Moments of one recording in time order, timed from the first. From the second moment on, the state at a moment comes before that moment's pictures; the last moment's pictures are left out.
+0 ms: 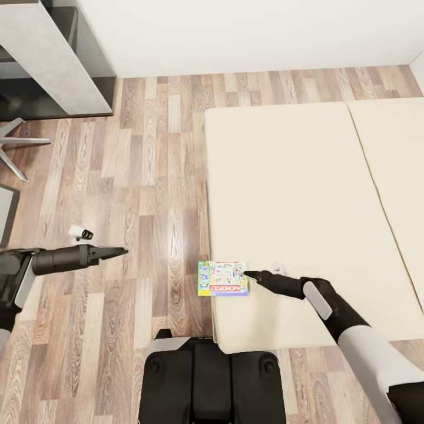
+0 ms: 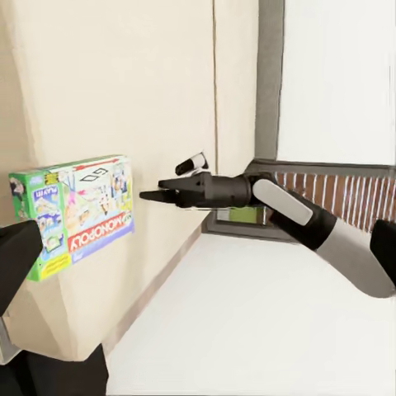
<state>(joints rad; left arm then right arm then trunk) -0.80 0.43 0.15 -1.12 0.17 0.99 -1.55 -0.83 -0.17 0.18 -0.65 -0.69 0.67 0.57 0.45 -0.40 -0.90</state>
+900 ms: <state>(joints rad) -0.68 0.38 0.14 -1.10 0.16 0.84 -1.57 -0.91 -0.09 0.13 -0.73 -0.71 0.74 0.42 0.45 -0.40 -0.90</state>
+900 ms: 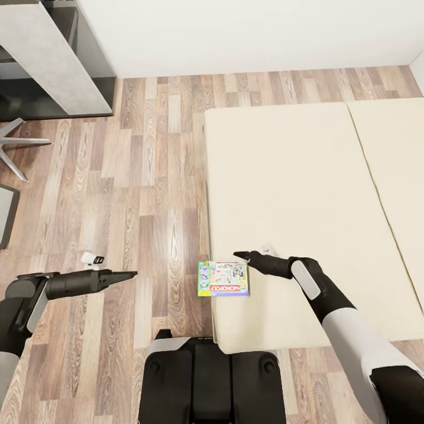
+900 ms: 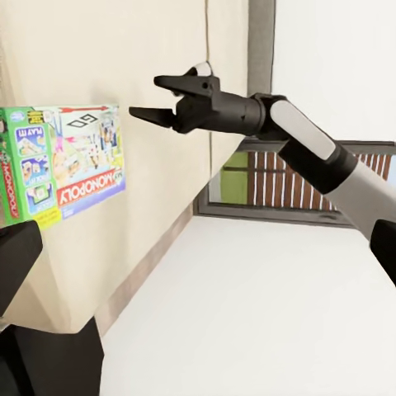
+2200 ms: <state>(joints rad) -0.68 0.40 0.15 -1.09 0.16 0.55 -1.57 -0.91 -0.09 0.14 -0.73 -0.70 0.73 0.38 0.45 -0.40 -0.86</state>
